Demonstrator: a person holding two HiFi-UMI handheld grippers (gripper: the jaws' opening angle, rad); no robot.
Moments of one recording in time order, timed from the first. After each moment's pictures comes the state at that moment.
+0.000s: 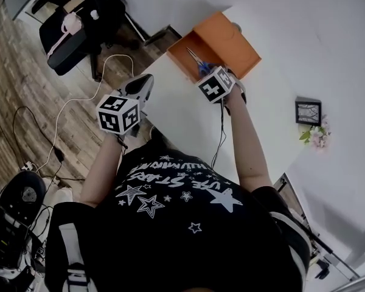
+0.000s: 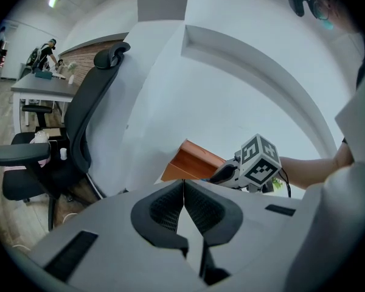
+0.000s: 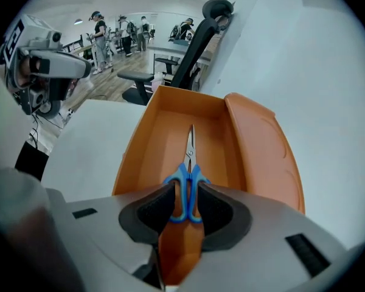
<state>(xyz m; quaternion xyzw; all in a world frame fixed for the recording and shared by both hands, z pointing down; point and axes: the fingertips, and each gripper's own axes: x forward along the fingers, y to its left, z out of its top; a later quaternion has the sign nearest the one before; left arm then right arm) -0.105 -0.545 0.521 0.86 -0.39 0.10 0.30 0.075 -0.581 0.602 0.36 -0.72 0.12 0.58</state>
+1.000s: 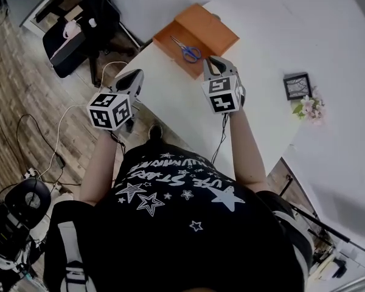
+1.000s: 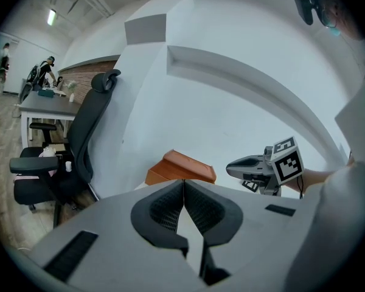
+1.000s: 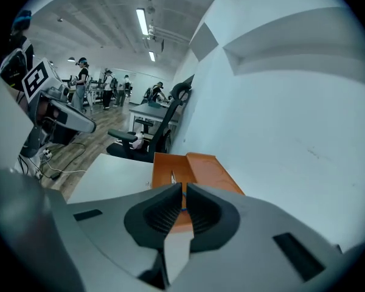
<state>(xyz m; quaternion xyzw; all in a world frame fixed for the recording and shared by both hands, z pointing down) -0.084 -0.434 0.451 0.87 -0.42 0.08 0.25 0.113 -0.470 0.453 0.53 -0.78 0.02 0.35</state>
